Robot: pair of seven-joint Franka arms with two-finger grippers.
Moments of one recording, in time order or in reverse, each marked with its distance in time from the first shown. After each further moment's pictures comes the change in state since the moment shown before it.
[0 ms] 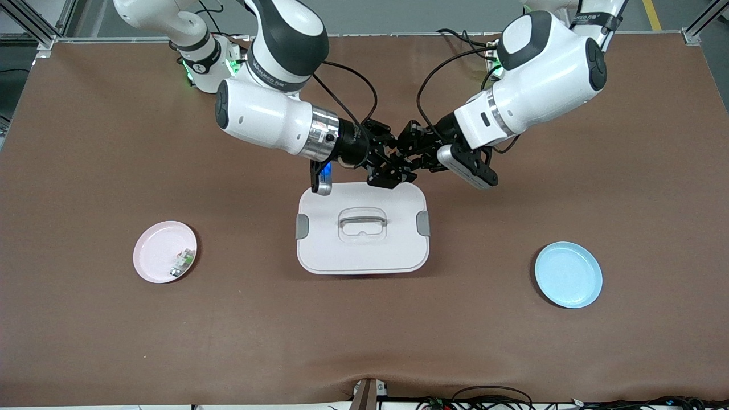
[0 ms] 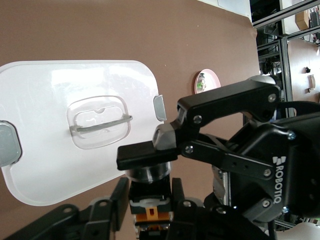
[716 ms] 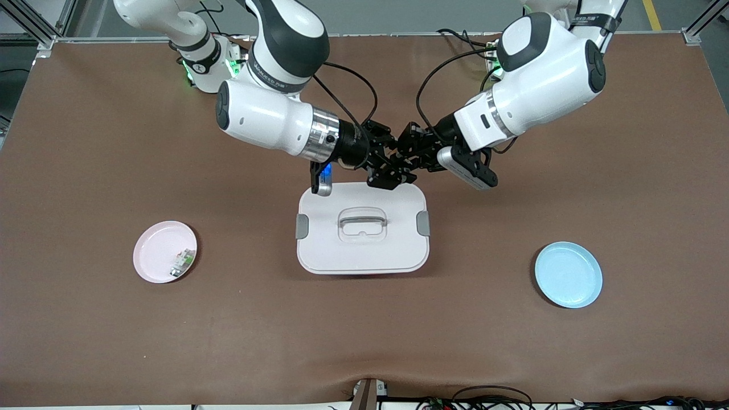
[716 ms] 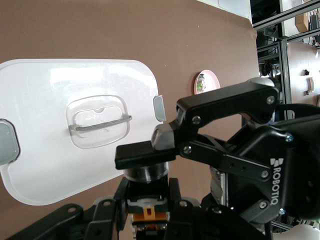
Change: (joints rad) left arm 0.000 0.004 0.000 0.000 -0.001 0.002 -0.008; right arm 0.000 0.003 0.000 0.000 0.000 0.003 0.000
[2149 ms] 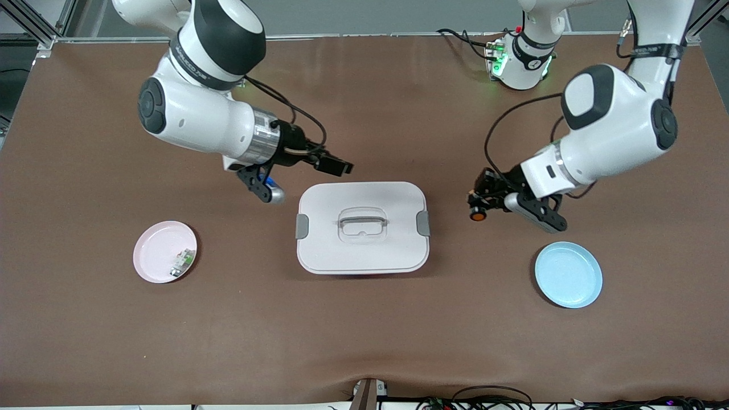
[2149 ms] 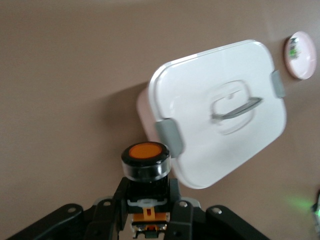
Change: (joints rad) left arm 0.268 0.085 0.011 -0.039 0.300 -0.129 0.322; right arm -0.153 -0.166 -0.030 -0.113 -0.487 -0.408 -0.576
